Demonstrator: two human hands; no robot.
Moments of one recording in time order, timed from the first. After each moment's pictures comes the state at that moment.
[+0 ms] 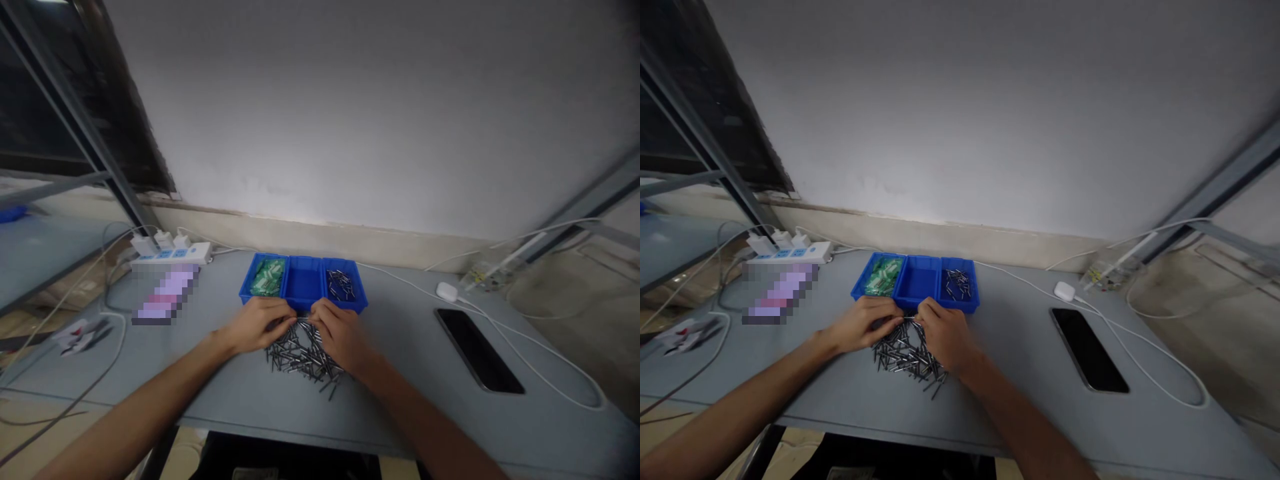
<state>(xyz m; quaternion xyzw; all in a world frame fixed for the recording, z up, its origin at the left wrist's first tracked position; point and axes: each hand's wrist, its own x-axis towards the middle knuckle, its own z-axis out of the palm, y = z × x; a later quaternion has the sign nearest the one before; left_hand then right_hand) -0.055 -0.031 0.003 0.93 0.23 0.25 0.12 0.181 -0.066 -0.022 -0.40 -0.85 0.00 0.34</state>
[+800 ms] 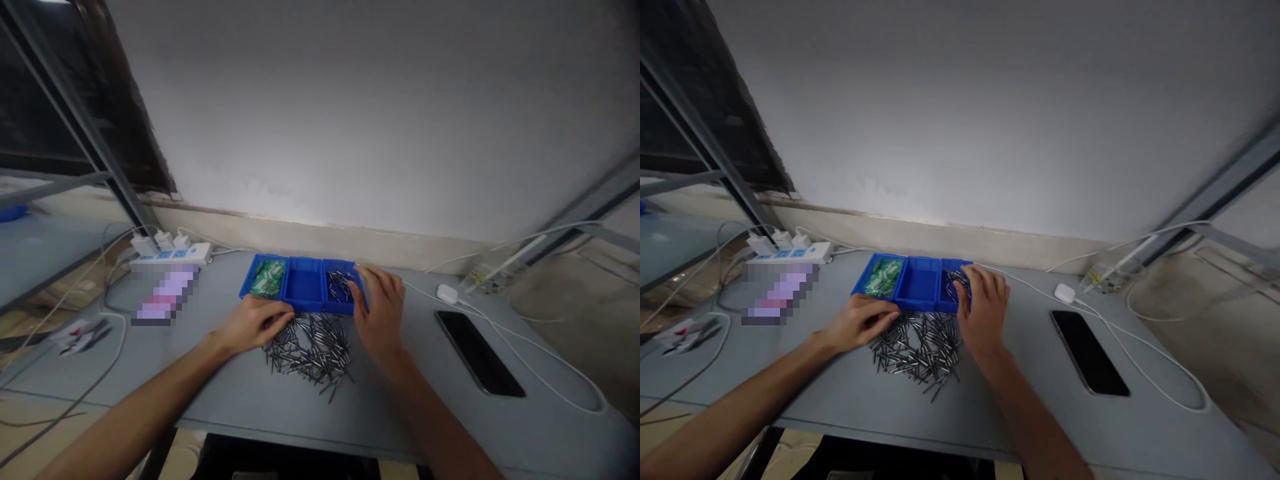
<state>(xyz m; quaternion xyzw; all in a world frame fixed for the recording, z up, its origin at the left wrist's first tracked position) -0.060 -0.030 -0.001 0.91 0.24 0.34 0.09 0.215 -0.055 0.005 -0.50 -0.67 -0.17 0.52</state>
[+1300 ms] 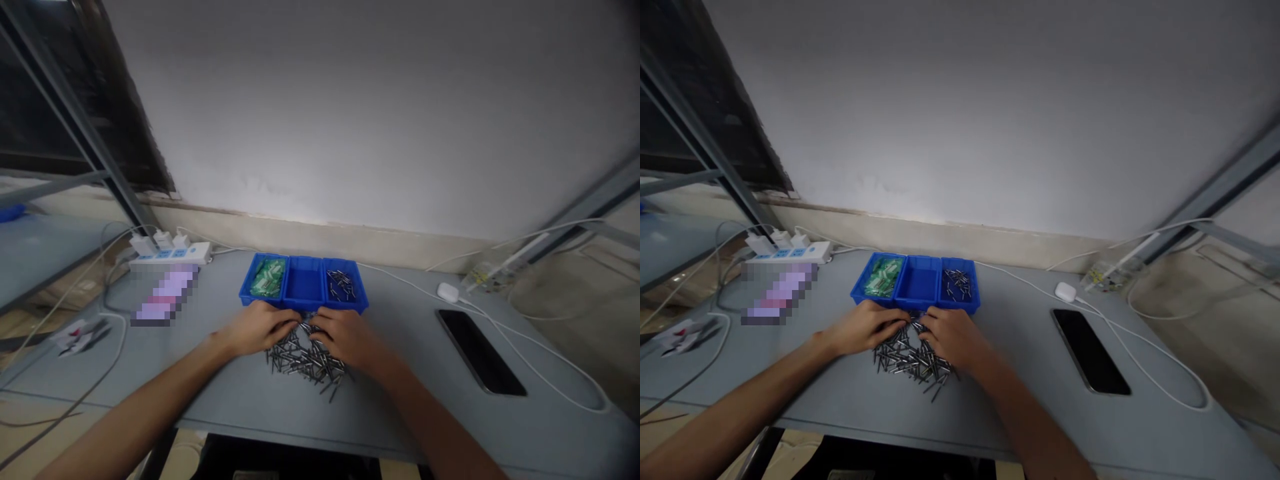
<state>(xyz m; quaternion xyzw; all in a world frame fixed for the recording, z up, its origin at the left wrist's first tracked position) -0.054 -0.031 0.001 0.94 0.28 0.17 0.11 0.198 -0.062 -0.013 -0.39 -0.91 0.02 0.15</state>
